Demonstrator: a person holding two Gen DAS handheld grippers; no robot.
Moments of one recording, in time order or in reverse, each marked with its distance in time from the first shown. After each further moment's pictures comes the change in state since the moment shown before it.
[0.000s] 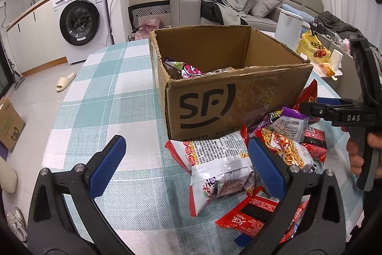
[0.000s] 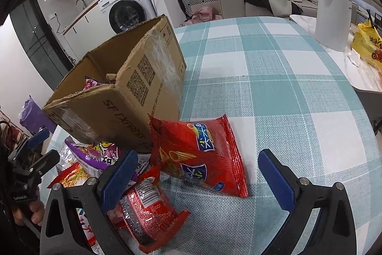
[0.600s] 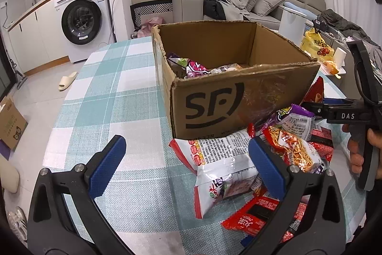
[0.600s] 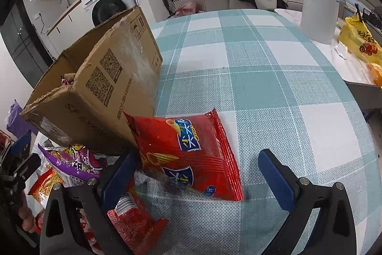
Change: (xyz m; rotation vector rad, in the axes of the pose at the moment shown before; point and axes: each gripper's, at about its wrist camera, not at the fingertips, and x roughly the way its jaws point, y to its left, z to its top) left arm 0.010 0.004 -0.004 0.002 0.013 0.017; right arm 0.014 -0.014 0.000 0.031 0.015 -0.087
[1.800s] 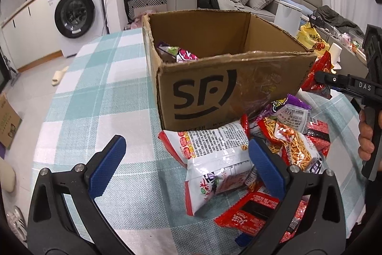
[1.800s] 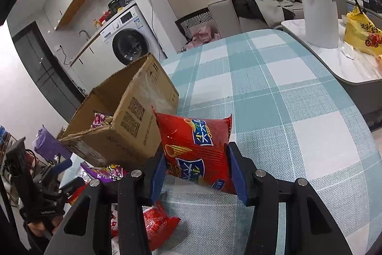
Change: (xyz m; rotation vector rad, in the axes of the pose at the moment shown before) left arm 0.011 -0.002 -0.004 -0.013 0.053 -0.054; right arm -0.046 -0.028 0.003 0.083 -0.160 0.200
